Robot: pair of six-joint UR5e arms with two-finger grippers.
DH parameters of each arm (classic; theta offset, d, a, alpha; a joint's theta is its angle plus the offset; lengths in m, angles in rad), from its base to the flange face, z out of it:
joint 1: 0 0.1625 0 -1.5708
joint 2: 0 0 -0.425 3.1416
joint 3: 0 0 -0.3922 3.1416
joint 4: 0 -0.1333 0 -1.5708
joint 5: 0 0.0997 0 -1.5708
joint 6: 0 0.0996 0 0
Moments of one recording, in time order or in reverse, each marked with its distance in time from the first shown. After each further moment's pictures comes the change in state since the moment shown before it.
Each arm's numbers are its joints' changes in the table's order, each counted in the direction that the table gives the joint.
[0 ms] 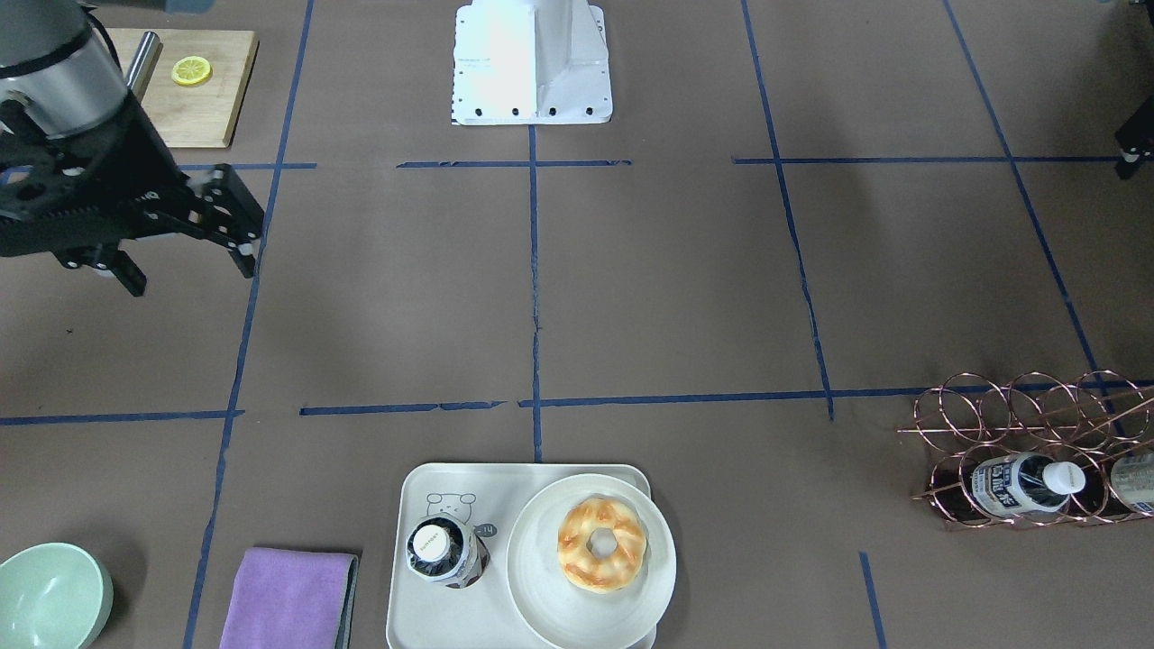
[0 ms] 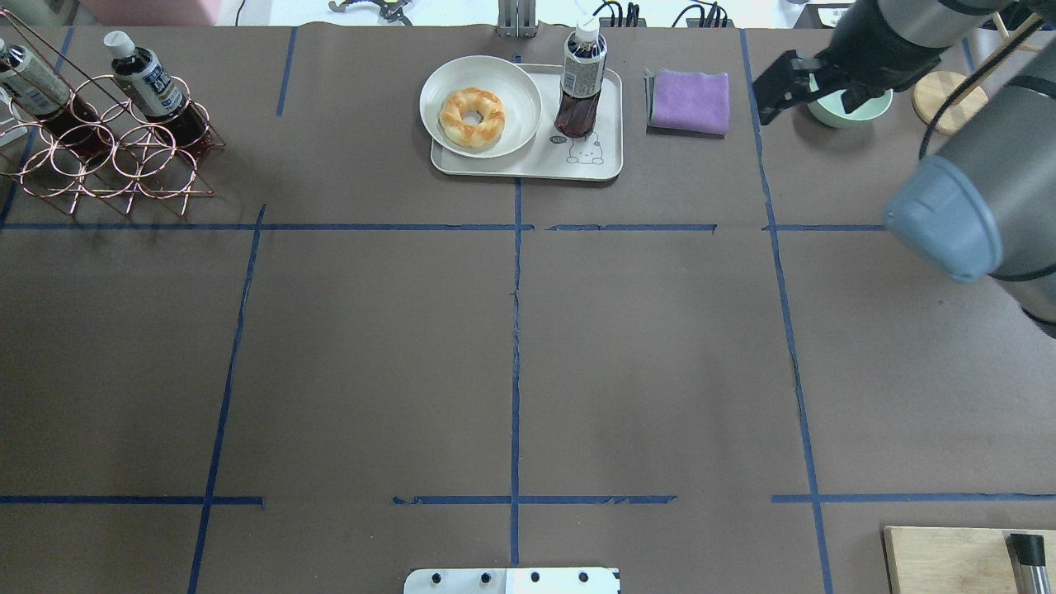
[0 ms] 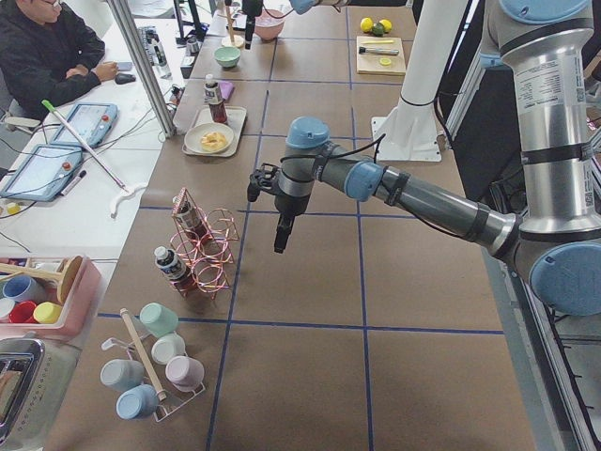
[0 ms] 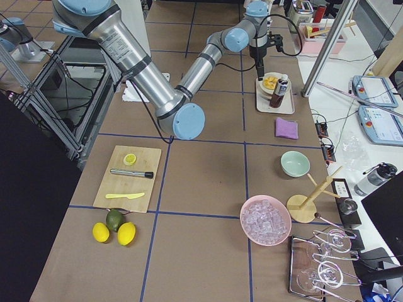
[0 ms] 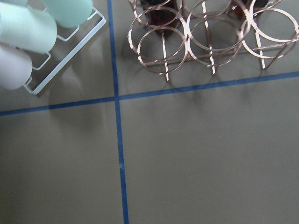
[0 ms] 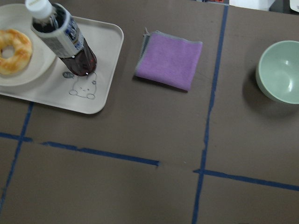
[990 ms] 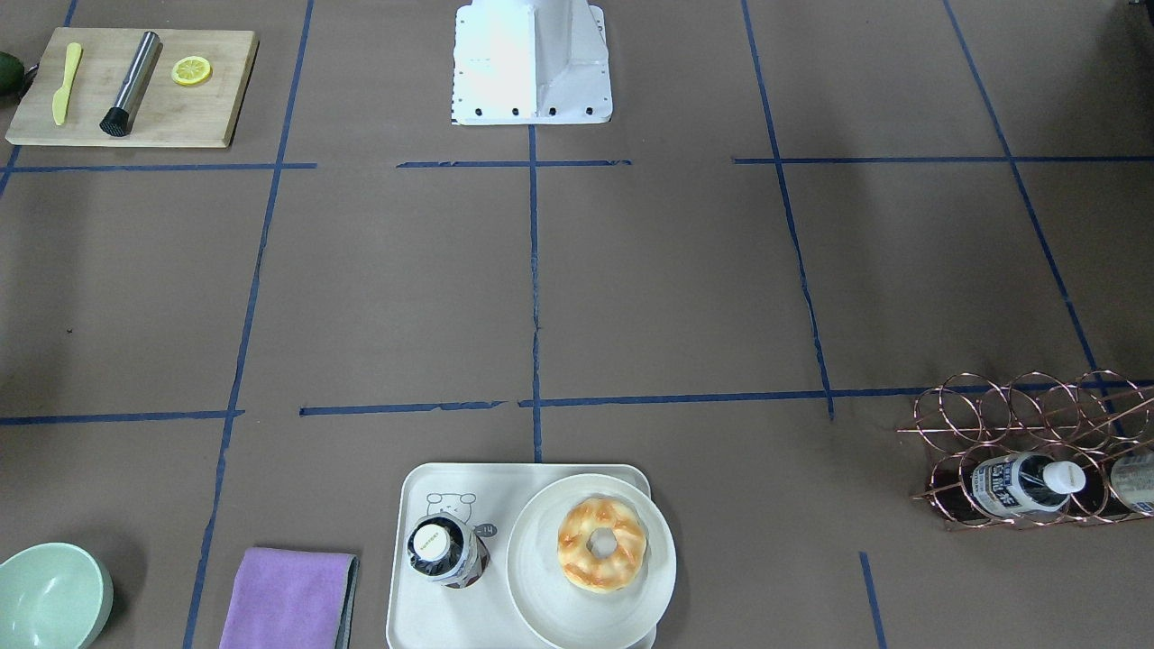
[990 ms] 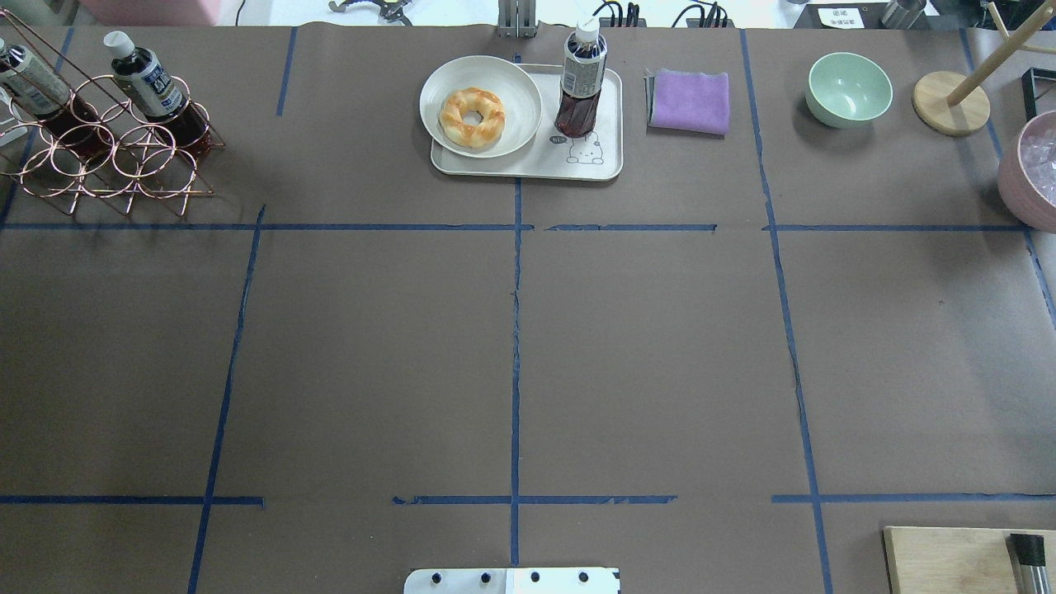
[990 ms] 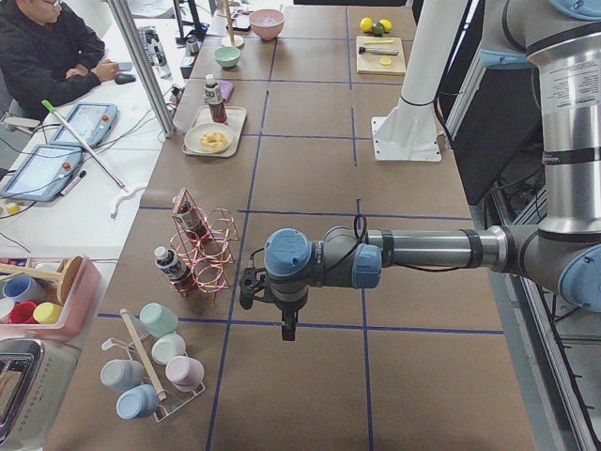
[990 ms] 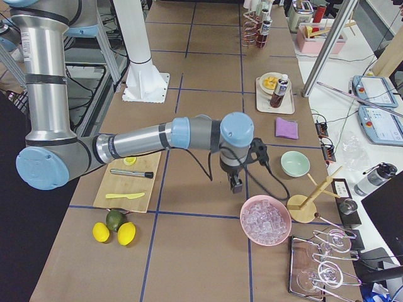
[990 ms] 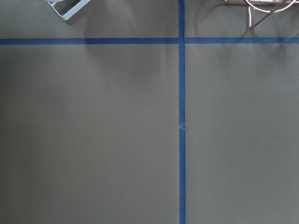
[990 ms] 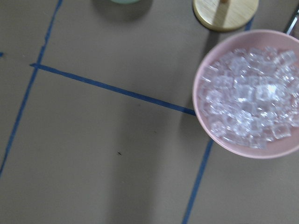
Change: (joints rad) left arm -0.126 0.022 0.248 0.000 -0.176 0.152; right arm 0.626 0.494 -0.274 0.008 0.341 -1.050
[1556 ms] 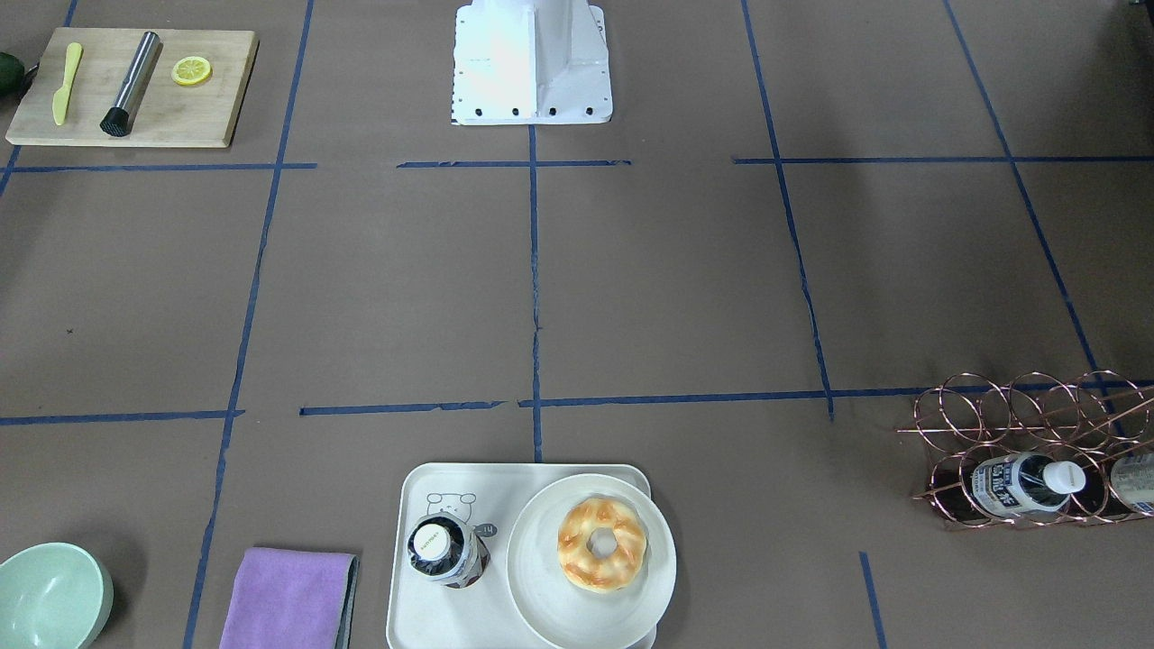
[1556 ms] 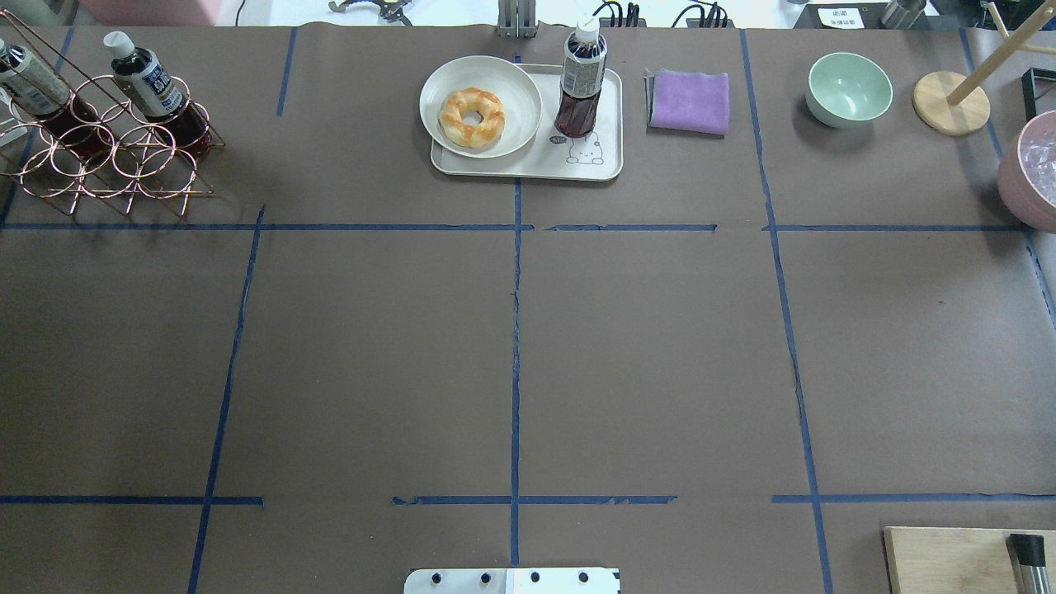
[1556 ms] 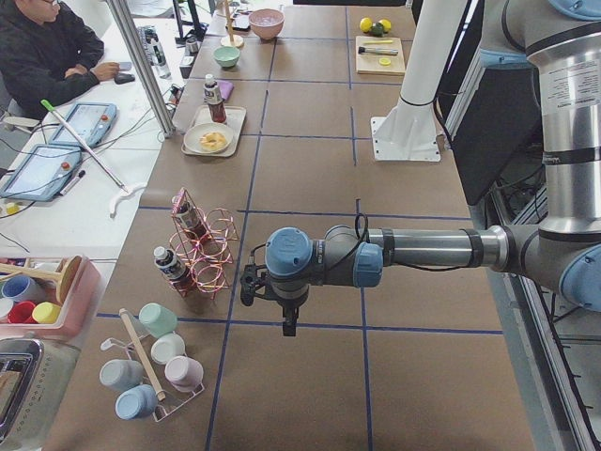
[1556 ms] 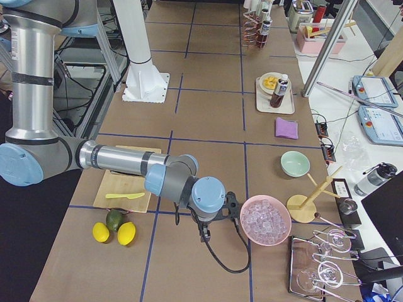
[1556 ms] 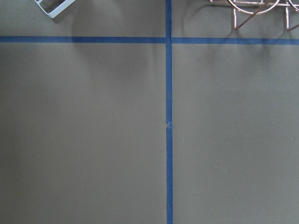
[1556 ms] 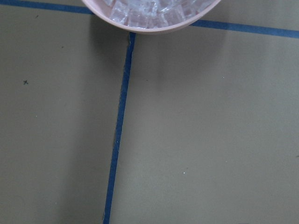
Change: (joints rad) left arm 0.000 -0.004 -0.006 0.000 -0.013 -0.001; right arm 0.039 0.115 -0.141 -0.115 -0.048 0.033
